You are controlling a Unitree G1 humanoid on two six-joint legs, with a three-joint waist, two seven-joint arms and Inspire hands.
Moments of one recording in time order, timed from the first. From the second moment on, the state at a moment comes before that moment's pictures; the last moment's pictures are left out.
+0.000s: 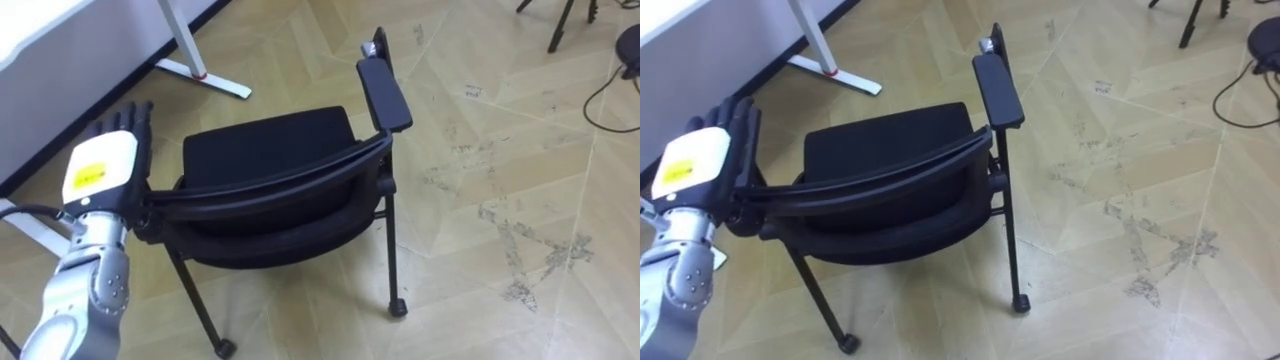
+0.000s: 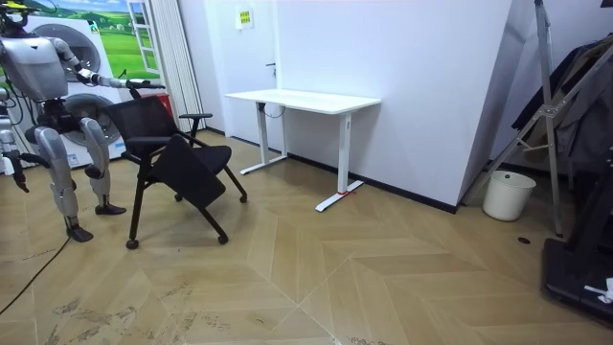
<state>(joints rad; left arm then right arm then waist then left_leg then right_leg) 0.00 0.42 -0.07 0.07 0.87 0.19 0.10 0.06 -0.31 -0.08 1.29 0.24 0.04 -0.02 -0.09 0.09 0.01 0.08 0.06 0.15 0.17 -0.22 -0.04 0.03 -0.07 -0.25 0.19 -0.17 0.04</state>
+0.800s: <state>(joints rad) -0.03 0.41 -0.20 0.21 0.86 0.20 0.08 0.03 -0.31 0.00 1.28 0.28 0.04 -0.07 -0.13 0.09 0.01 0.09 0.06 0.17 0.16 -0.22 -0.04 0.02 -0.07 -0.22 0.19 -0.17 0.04</state>
